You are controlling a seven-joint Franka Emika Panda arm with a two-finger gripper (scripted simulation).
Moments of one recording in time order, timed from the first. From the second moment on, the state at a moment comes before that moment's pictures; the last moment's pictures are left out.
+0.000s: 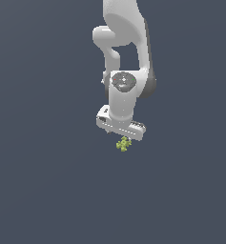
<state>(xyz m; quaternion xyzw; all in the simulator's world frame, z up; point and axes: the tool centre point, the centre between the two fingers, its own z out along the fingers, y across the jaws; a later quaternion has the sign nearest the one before) -0.001 0.029 0.125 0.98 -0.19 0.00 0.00</state>
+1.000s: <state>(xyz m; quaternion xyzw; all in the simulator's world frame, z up) -0.007 0.058 0.093 0.94 -0.34 0.00 0.00</state>
